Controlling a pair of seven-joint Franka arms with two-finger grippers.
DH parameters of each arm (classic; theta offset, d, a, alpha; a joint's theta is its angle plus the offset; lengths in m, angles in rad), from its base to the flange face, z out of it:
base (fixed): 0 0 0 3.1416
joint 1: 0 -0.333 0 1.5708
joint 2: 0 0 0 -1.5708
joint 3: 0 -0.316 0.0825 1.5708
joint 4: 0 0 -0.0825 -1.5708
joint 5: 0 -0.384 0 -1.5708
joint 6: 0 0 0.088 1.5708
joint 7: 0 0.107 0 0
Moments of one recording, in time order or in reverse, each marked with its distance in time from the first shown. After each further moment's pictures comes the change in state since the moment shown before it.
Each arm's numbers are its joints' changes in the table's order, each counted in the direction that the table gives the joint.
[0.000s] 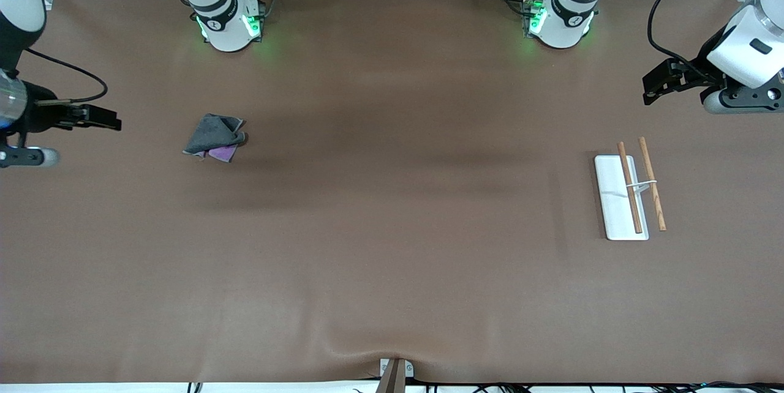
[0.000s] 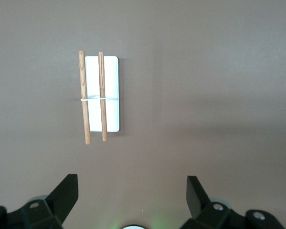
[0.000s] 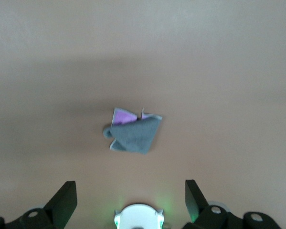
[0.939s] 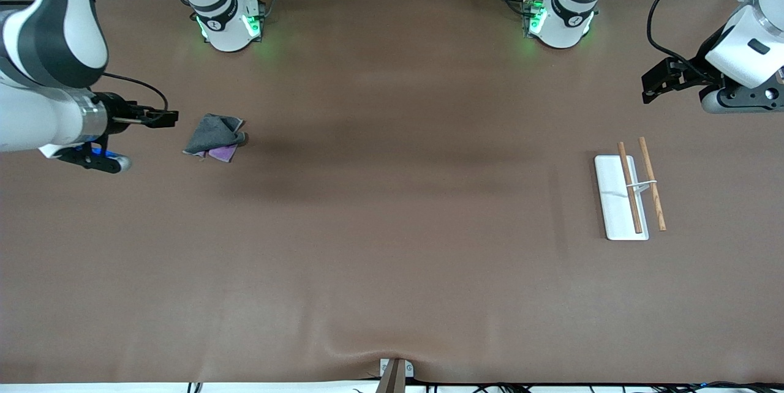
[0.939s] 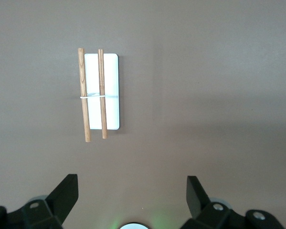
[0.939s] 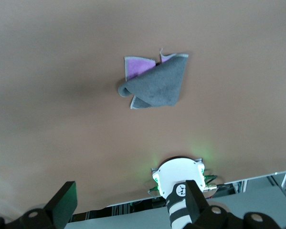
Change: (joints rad) left arm 0.001 0.000 0.001 0.000 0.000 -0.006 0.000; right arm -0.048 0.025 -0.008 0.182 -0.102 -0.046 0.324
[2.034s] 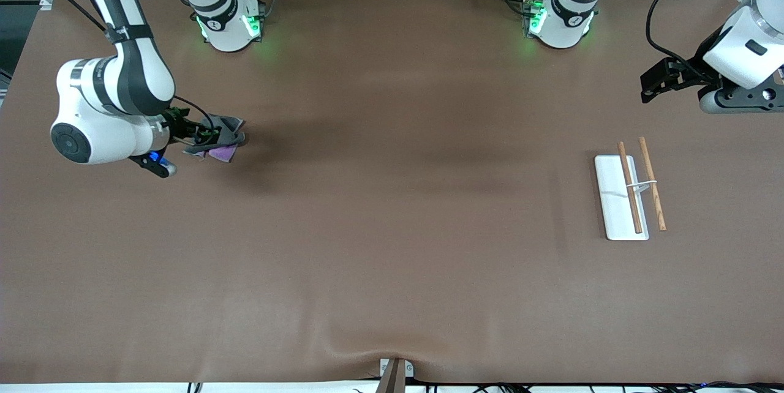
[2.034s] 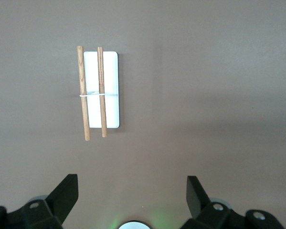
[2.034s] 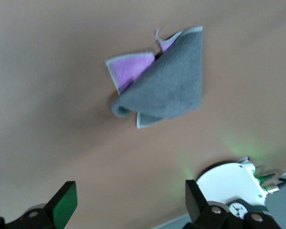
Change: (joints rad) left arm 0.000 0.002 0.001 0.004 0.000 -0.004 0.000; right arm -0.002 0.004 0.008 0.372 -0.067 0.389 0.236
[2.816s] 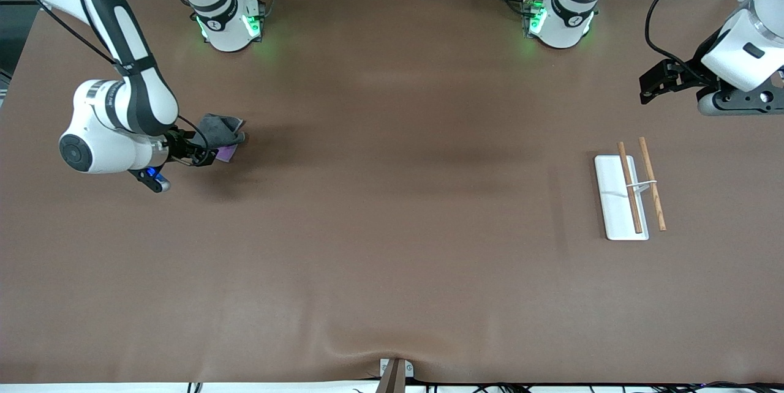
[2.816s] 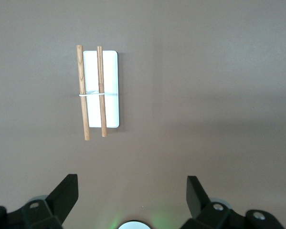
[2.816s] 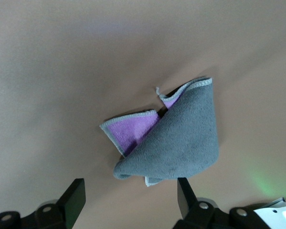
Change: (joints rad) left arm 0.000 0.003 0.000 0.001 0.000 0.000 0.000; right arm 0.041 0.117 0.004 0.054 -0.006 0.242 -0.001
